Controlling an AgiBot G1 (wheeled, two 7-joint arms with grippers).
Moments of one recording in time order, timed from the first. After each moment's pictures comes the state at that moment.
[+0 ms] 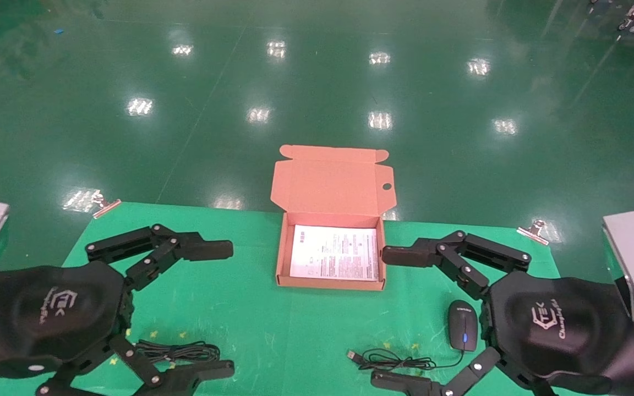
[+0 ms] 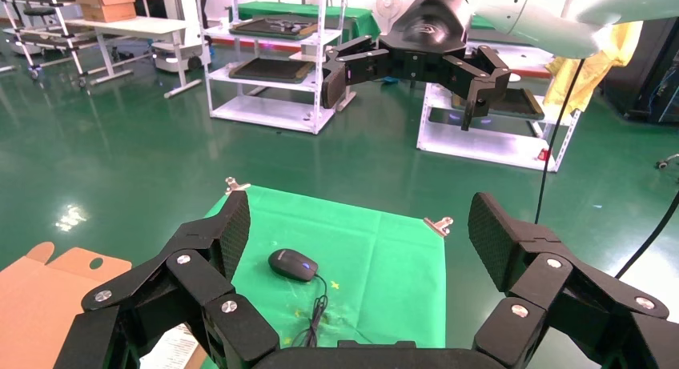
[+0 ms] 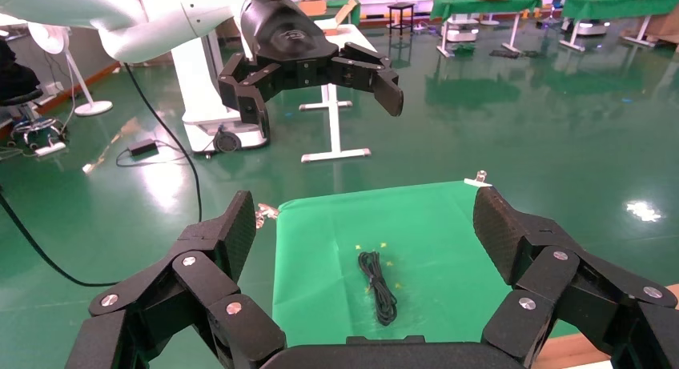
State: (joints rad) left arm -1.07 0.61 0.28 -1.28 0.73 1.49 -0.19; right arm 1.08 -0.61 -0.28 1.28 -0.73 -1.49 0.19
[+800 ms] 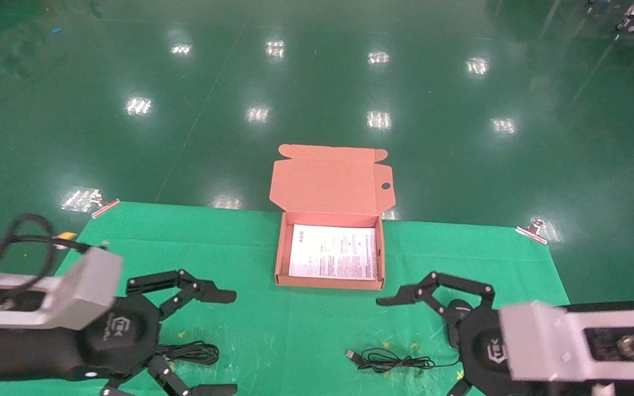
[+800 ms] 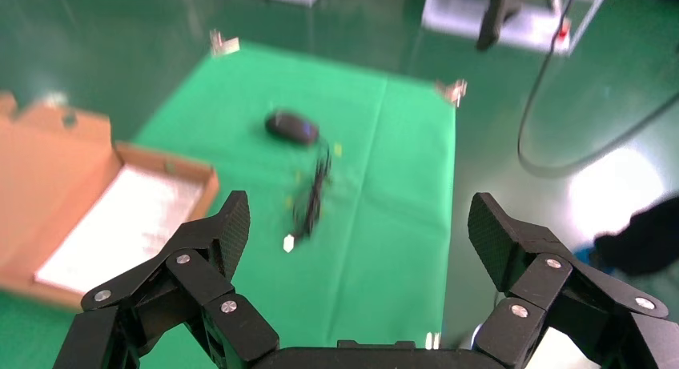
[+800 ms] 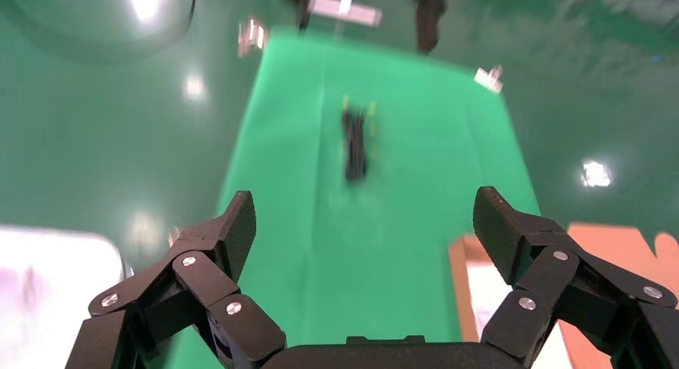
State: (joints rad) left arm -1.24 0.67 0.46 -1.19 1.10 1.54 -0.21; right arm 1.24 -0.64 -0.41 1.32 -1.14 -1.53 -0.03
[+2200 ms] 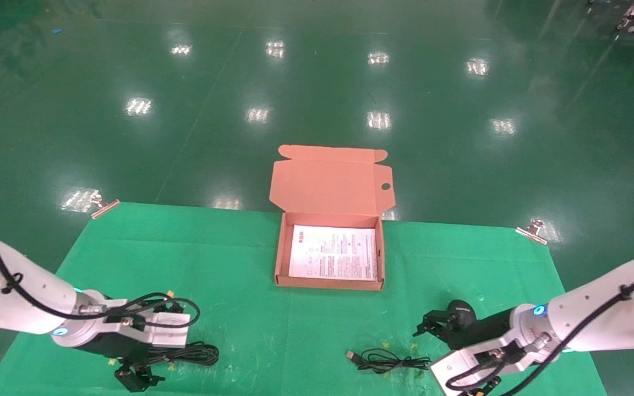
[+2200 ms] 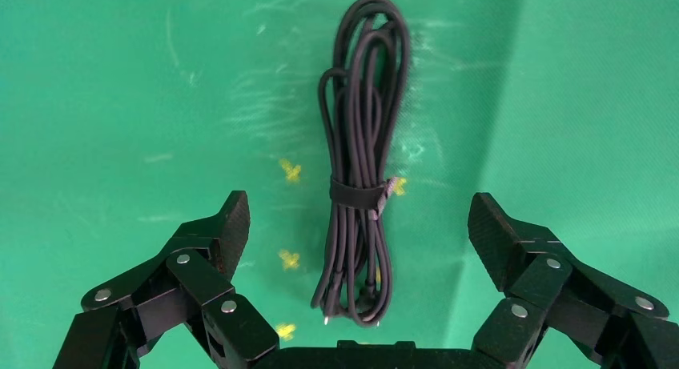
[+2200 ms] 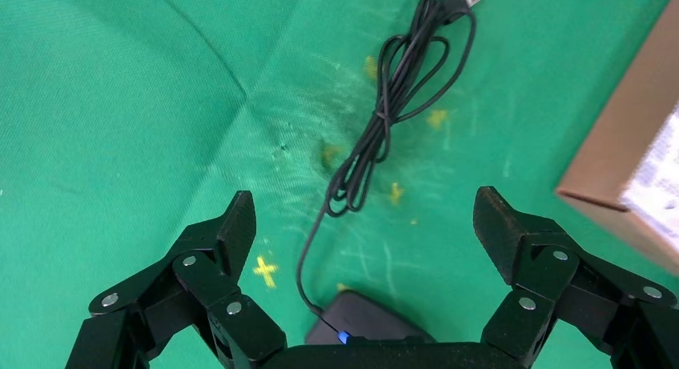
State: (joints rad) left arm -1.44 1.01 0.84 -0.85 2.03 1.28 -0.15; right arm 1.40 -0.99 -0.74 0.81 -1.89 -1.29 -0.55
